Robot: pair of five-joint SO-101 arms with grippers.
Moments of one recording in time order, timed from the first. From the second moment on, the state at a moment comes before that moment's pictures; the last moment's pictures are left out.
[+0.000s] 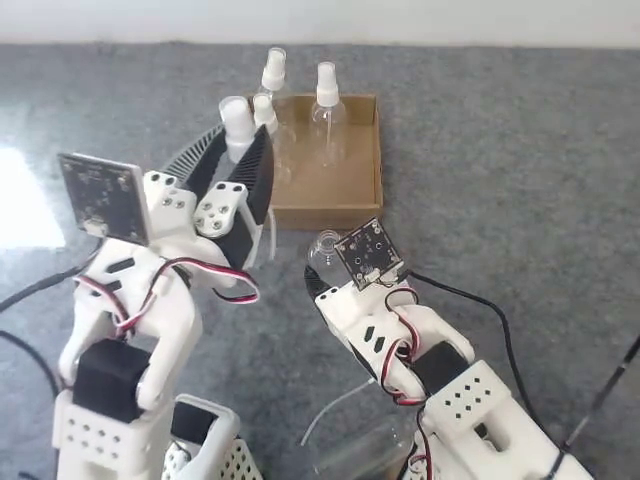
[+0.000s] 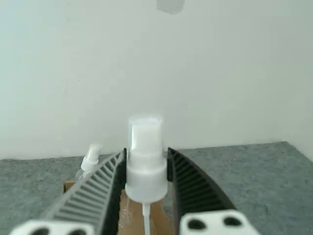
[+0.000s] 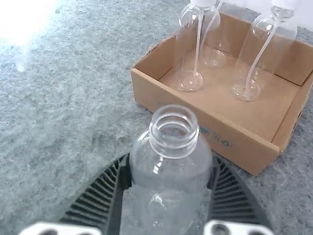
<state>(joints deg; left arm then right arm) 13.1 -62.8 33.8 49.6 14.9 -39.4 -60.7 76.5 25.1 -0.2</state>
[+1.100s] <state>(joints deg) 14.9 -62.7 50.9 30.6 22.1 -43.1 -60.7 76.5 25.1 -0.4</state>
